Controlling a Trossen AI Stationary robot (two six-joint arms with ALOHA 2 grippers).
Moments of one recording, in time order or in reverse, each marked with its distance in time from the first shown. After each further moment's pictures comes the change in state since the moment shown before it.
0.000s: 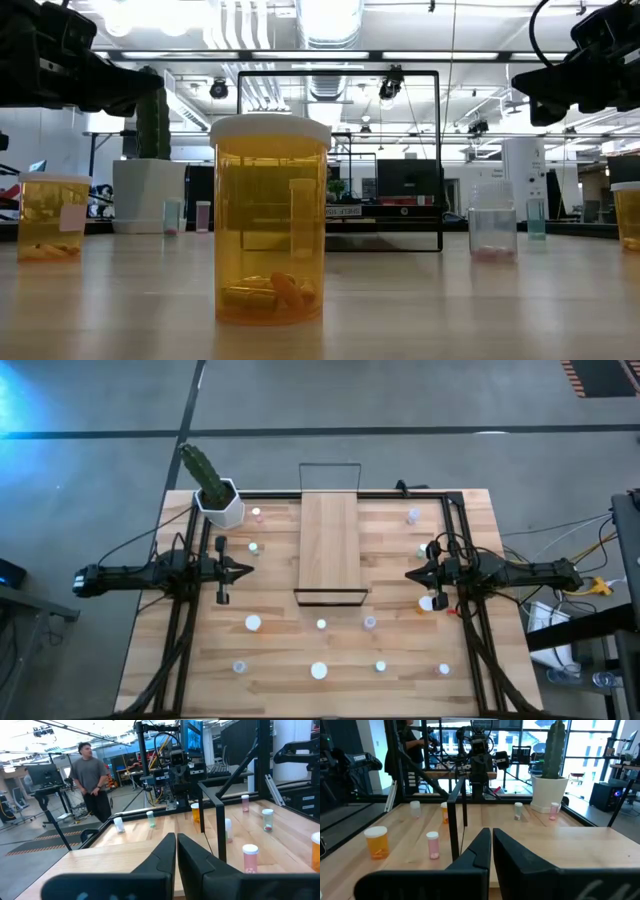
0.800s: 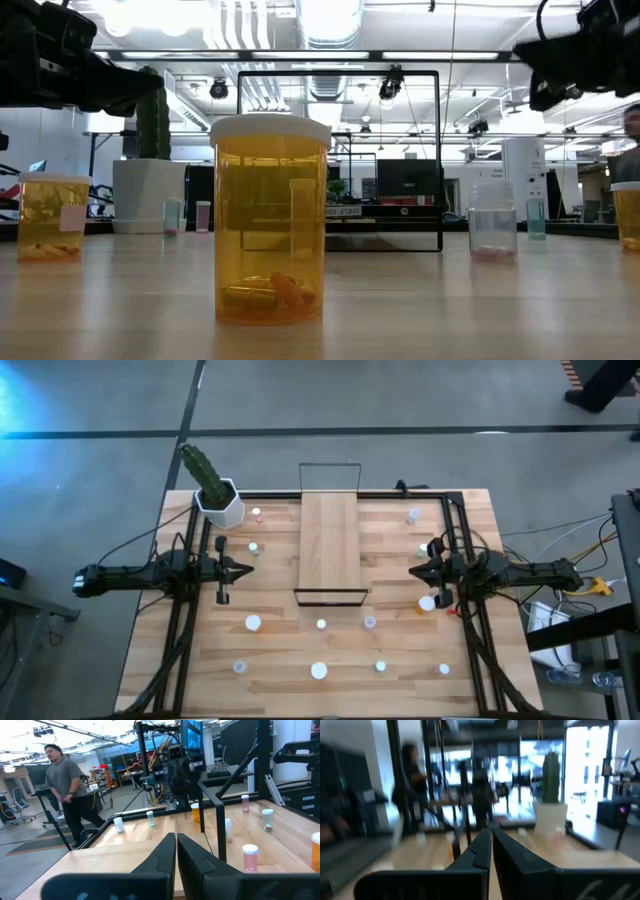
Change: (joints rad) left arm 0.000 0.000 0.000 0.000 0.000 0.000; right arm -0.002 0.000 0.000 0.181 0.001 0.066
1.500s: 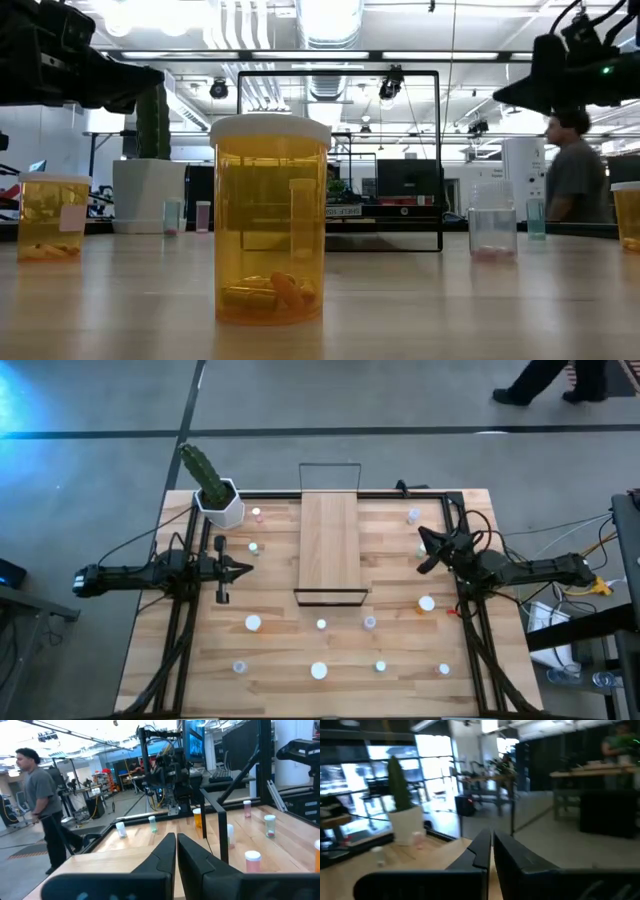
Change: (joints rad) left arm 0.001 0.000 0.000 0.027 -0.006 0.000; right arm -0.003 0.212 0.000 0.175 0.807 -0.051
